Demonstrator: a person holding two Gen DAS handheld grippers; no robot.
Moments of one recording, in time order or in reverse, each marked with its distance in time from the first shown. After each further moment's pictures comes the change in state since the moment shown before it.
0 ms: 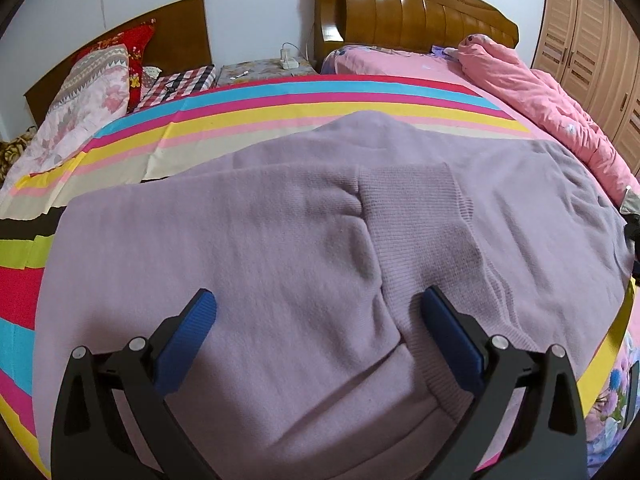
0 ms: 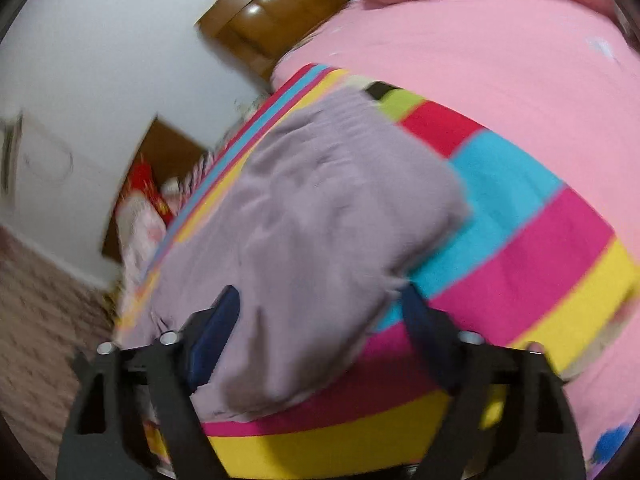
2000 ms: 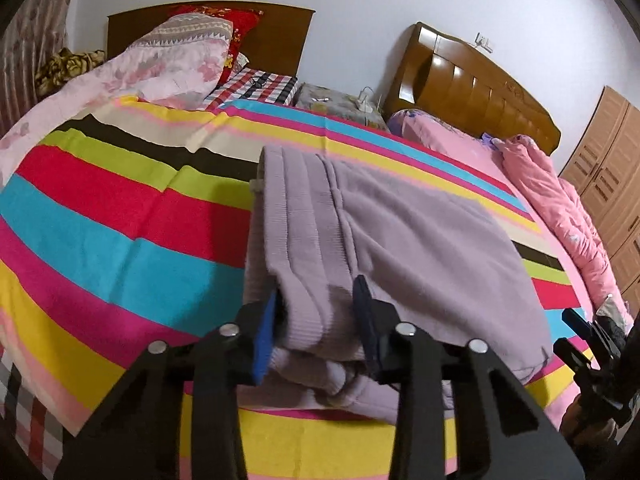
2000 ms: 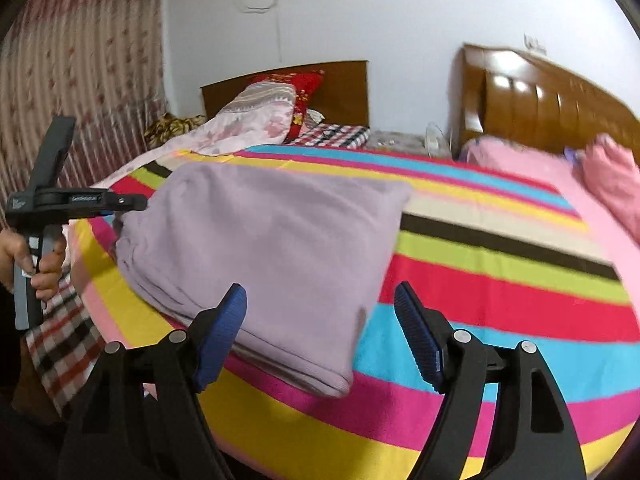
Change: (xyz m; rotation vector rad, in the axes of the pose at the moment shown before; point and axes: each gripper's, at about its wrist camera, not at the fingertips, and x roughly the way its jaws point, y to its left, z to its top) left arm -0.105 0.149 -0.056 -0.346 -0.128 -0.007; right arm 0.013 0.223 -0.133 -0.805 -0.108 0.197
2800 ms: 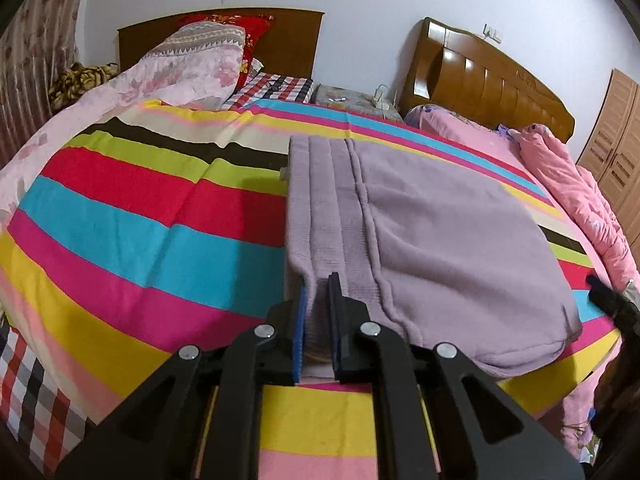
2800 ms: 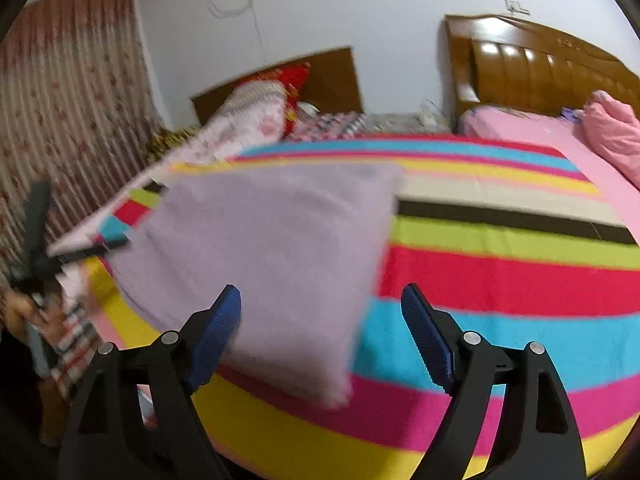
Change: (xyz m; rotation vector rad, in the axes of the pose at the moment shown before) left arm -0.012 0.013 -0.016 0.033 -0.008 0.081; right arm 0.003 -0.007 0.022 0.091 -0.007 0.070
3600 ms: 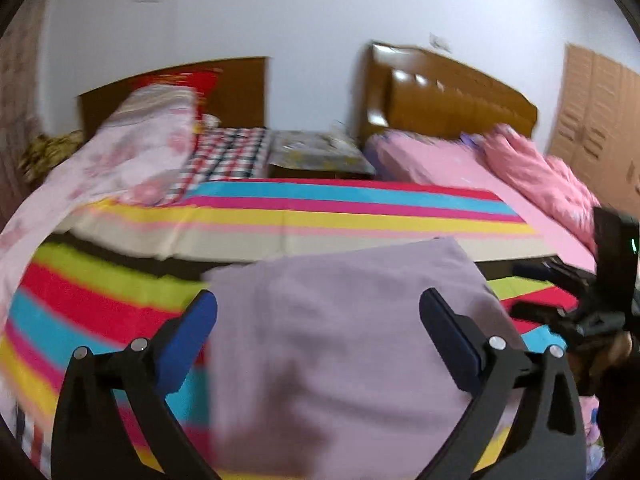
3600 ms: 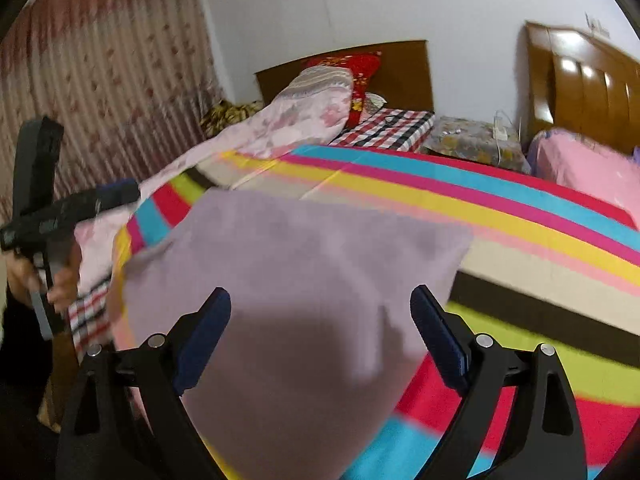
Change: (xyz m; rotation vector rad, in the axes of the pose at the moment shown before) left arm 0.001 -0.084 0.086 0.194 -0.119 -0.061; right arm 0.067 -0.037 0.075 -0.095 0.115 0.209
